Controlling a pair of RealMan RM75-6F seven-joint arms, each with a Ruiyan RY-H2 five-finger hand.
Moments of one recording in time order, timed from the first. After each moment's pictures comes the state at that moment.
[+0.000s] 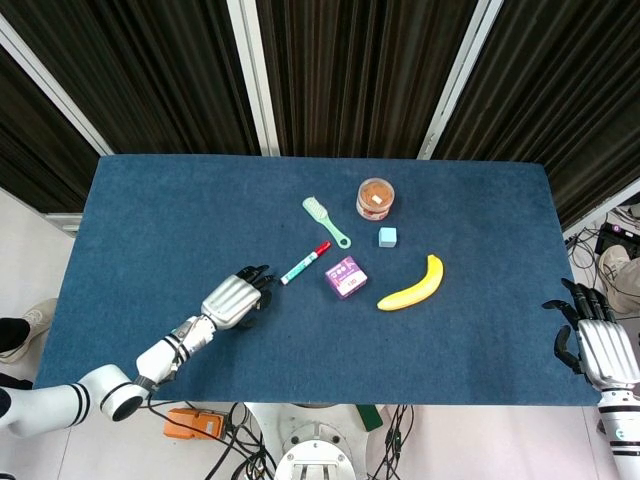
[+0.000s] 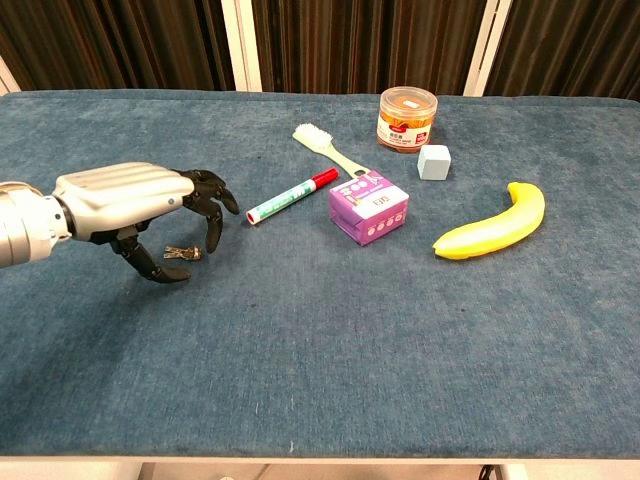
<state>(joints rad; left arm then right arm) -0.72 -1.54 -0.02 -1.35 1.53 0.84 0.05 0.08 -1.05 0.04 -1.67 -1.46 1.38 0.09</state>
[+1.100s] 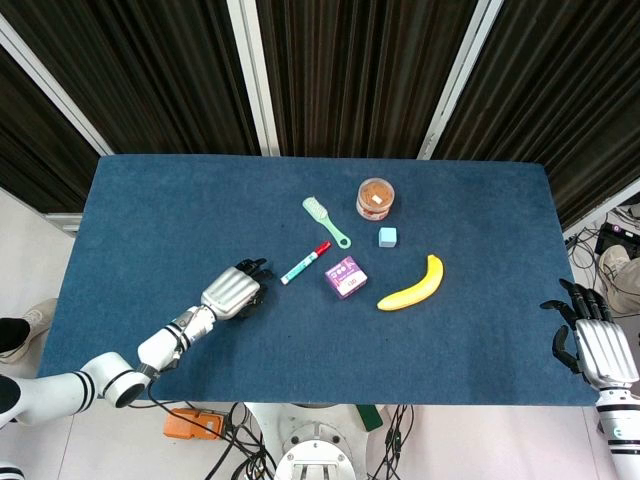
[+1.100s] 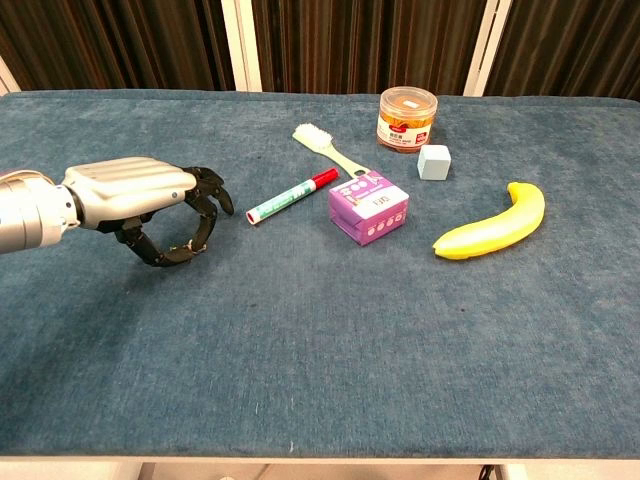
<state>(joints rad) -0.78 -1.54 0.00 -1.29 1.50 0.80 0.01 0.09 -1.05 0.04 -1.68 -1.45 1.37 0.08</state>
